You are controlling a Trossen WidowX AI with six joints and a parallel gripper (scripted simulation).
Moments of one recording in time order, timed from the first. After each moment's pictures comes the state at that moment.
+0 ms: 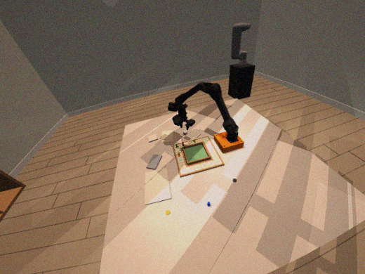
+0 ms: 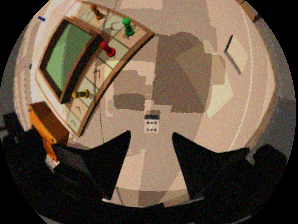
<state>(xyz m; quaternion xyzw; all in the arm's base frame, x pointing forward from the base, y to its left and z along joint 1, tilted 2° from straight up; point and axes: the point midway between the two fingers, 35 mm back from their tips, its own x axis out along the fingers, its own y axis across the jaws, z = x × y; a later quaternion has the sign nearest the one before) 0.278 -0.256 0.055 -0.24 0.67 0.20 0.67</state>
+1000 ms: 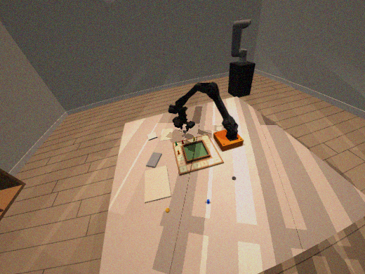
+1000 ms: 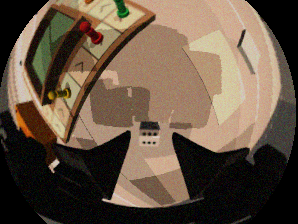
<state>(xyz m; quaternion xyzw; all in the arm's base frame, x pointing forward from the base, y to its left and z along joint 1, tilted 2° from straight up) 0.281 -0.262 0.017 -0.25 0.67 0.20 0.67</state>
